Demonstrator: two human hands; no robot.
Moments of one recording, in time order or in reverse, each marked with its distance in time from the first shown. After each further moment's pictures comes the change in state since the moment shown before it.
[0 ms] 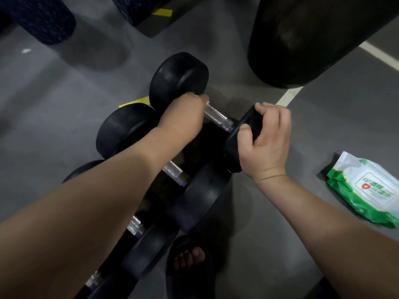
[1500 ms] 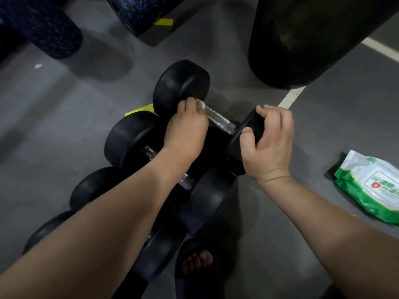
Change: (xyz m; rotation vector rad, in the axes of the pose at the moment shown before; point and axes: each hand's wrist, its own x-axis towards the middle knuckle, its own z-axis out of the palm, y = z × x) left_hand -0.028 0.020 -0.002 0.364 0.060 -0.122; right_hand 0.000 0.001 0.000 -0.003 0.003 0.000
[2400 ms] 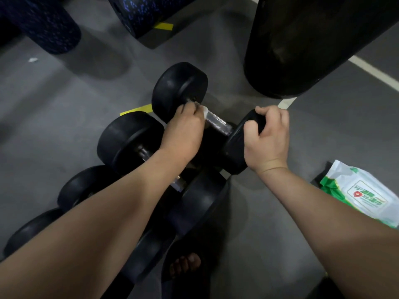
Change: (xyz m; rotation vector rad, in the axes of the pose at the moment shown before) left_hand 0.005 0.002 0.020 -0.324 0.175 0.058; right_hand 0.027 -0.002 -0.011 0.098 -0.076 0.233
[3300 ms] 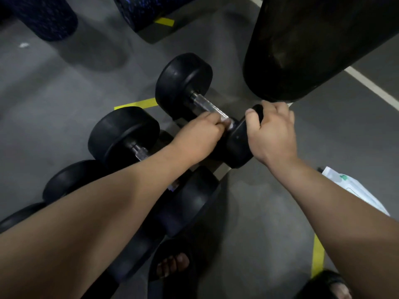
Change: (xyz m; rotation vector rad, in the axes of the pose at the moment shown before) left_hand 0.008 0.027 0.011 -0.223 -0.109 0.255; right_hand 0.030 -0.002 -0.017 -0.440 -0.193 -0.031
